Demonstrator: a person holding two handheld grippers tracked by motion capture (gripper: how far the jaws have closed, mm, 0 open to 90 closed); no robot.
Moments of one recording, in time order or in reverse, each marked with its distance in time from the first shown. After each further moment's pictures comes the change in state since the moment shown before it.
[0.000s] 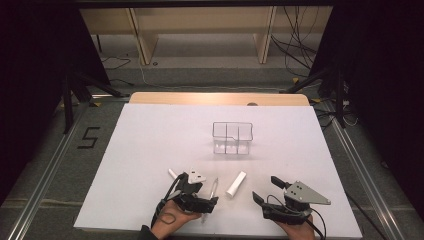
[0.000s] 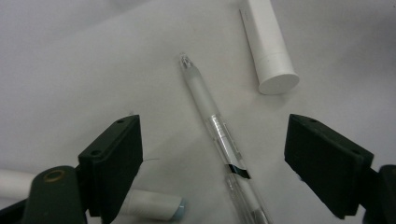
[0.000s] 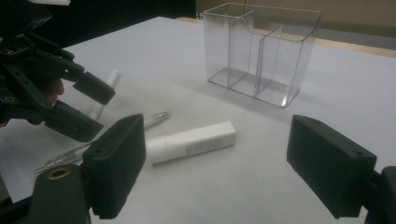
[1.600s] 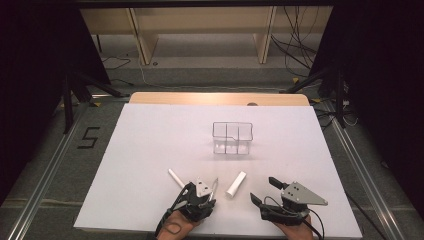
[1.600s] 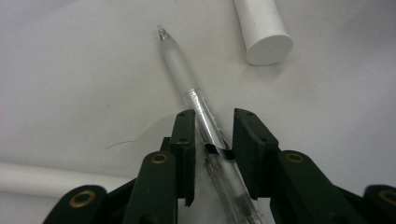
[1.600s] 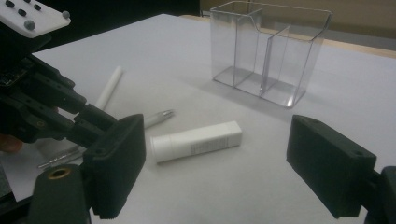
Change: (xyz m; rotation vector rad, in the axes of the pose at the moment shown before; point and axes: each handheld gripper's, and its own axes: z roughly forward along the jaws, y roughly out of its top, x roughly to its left) left arm -0.019 -0.017 0.012 0.014 0.058 0.076; right arm 0.004 0.000 0.003 0.008 0.011 -0.017
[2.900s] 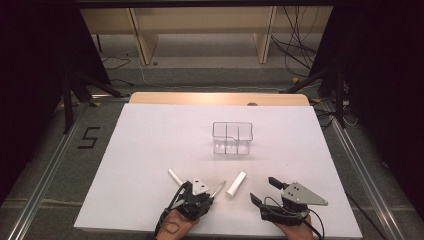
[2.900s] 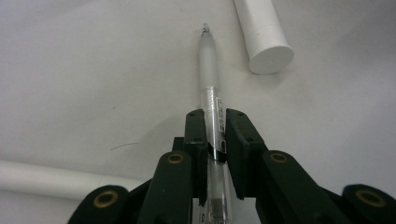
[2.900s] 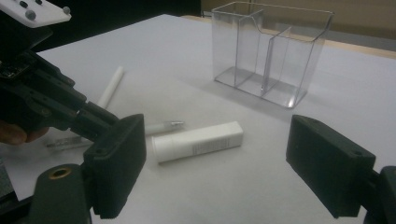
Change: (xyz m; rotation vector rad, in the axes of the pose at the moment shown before) left arm 0.007 -0.001 -0.004 -0.029 -0.024 -0.040; right arm 0.000 0.000 0.000 -0.003 0.004 -0.004
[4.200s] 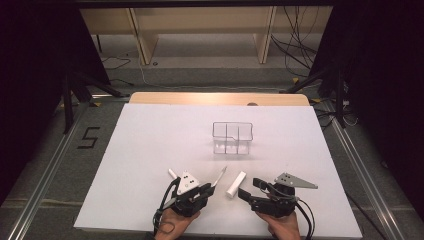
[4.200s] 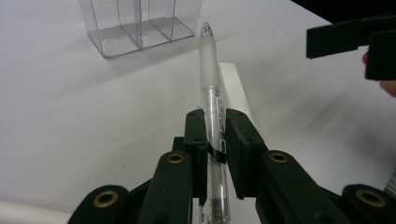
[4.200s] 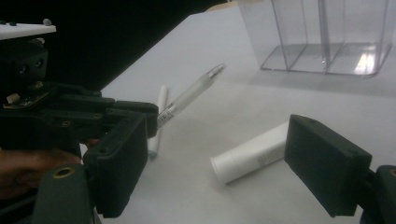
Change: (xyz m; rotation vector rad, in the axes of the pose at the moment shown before) left arm 0.005 0.007 -0.027 -0.267 -0.060 -0.074; right arm 0.003 0.011 0.029 0.048 0.182 0.357
